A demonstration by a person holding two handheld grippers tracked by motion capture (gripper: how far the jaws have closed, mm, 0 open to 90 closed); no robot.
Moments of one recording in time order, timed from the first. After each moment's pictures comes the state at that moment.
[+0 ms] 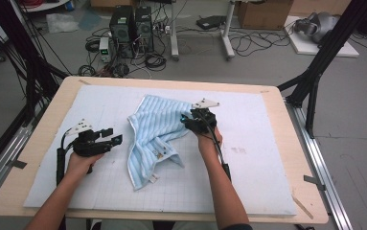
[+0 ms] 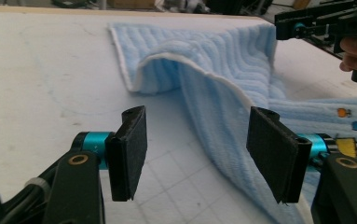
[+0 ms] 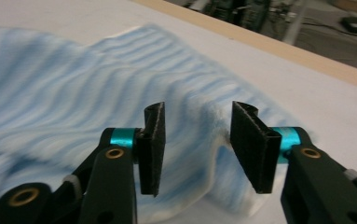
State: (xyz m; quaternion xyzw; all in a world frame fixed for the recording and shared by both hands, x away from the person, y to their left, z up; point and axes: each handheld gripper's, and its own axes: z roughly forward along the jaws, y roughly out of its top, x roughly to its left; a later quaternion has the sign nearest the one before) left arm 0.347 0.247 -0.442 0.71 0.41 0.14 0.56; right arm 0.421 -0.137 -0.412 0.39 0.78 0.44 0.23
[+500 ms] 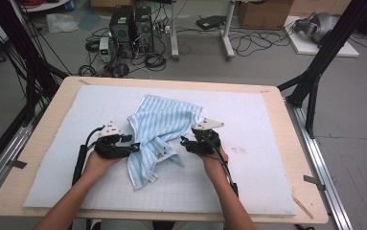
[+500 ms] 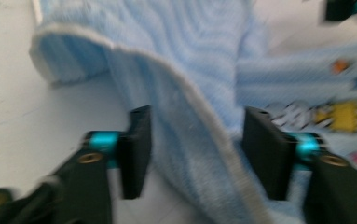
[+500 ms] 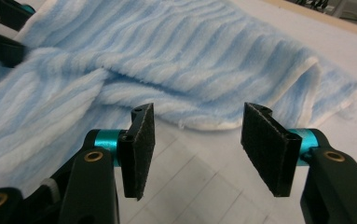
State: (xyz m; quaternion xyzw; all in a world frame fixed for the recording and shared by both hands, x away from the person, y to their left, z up) left arm 0.351 0.187 -0.448 0.81 0.36 0.16 0.44; right arm 0.360 -0.147 -0.425 0.36 0.80 0.43 0.20
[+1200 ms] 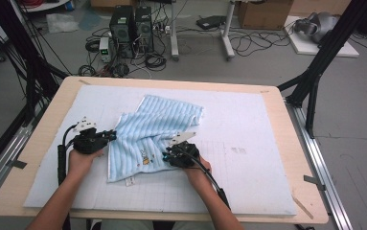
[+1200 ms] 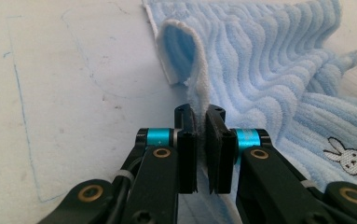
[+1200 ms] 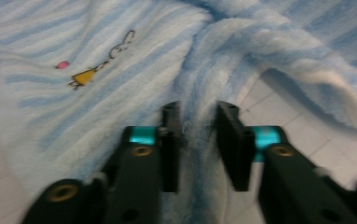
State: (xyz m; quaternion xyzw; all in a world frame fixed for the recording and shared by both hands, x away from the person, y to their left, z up) left arm 0.355 0.248 -0.440 0.73 0.45 0.19 0.48; right arm 0.339 -0.088 -0.448 0.28 0.87 0.39 0.12
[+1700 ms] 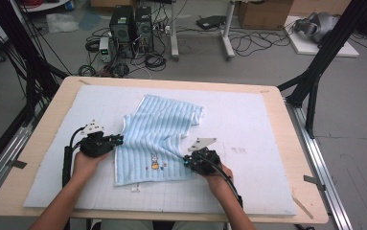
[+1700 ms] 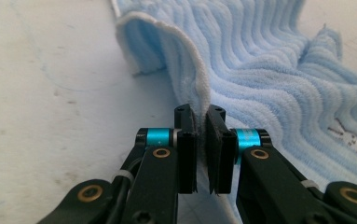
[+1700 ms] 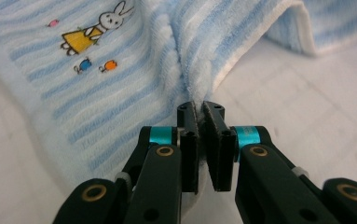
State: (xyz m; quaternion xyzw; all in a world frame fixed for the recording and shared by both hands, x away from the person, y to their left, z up) left arm 0.350 0.228 -0.446 0.76 0.42 0.15 0.48; right arm 0.312 -0.148 -0.438 0.30 0.88 0.35 0.13
